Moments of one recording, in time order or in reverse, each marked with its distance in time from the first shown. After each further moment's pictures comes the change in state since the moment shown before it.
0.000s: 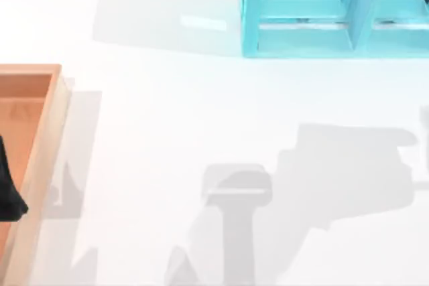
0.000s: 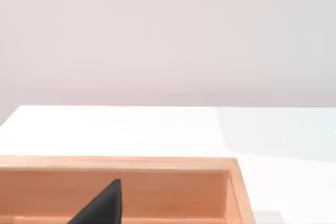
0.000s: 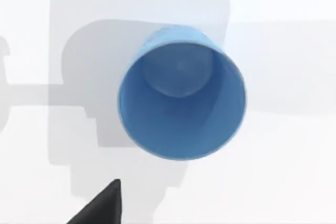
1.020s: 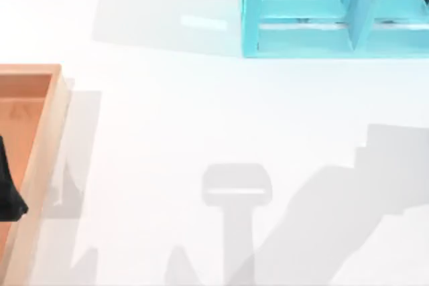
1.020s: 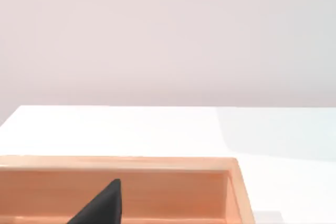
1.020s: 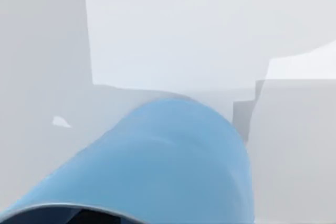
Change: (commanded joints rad) left arm 0.000 0.000 0.000 0.000 0.000 0.000; right arm 0.003 0.101 -0.278 0.379 0.000 0.005
